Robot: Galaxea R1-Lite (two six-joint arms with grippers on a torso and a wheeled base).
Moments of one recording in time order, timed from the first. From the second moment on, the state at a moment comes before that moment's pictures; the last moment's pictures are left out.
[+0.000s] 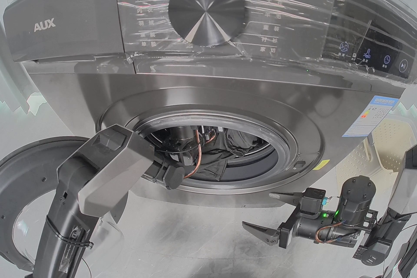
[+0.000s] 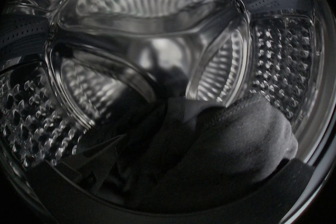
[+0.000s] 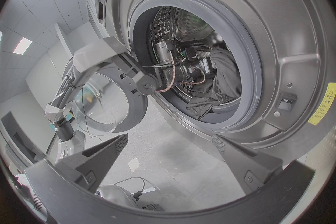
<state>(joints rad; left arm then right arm) -0.55 2.57 -1.62 -1.07 0.14 -0.13 0.72 1.94 -0.15 -1.54 0.14 0.08</state>
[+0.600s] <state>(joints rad) -0.61 2.46 -1.27 -0.93 0.02 -0.08 0.72 1.95 -0.15 -1.54 0.14 0.08</state>
